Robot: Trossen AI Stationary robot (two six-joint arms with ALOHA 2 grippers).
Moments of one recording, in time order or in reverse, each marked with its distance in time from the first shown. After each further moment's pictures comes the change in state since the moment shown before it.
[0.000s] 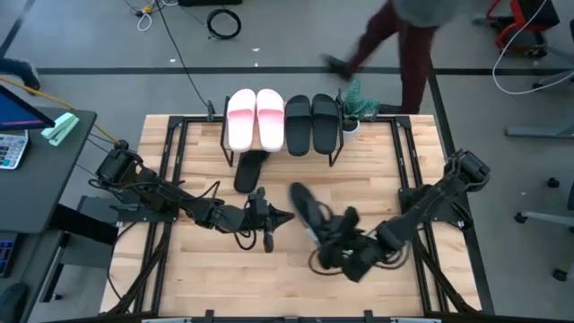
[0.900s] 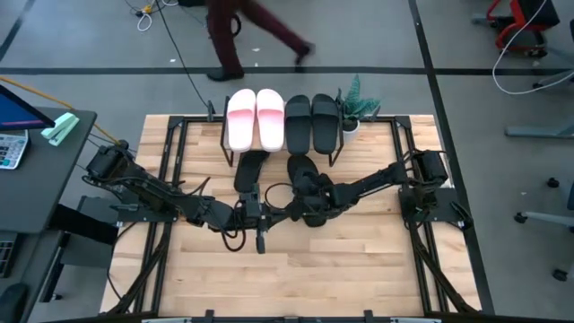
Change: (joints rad) left arm -0.023 -0.105 0.006 0.006 0.001 0.189; right arm -0.517 0.305 -0.001 0.203 -0.351 -0.266
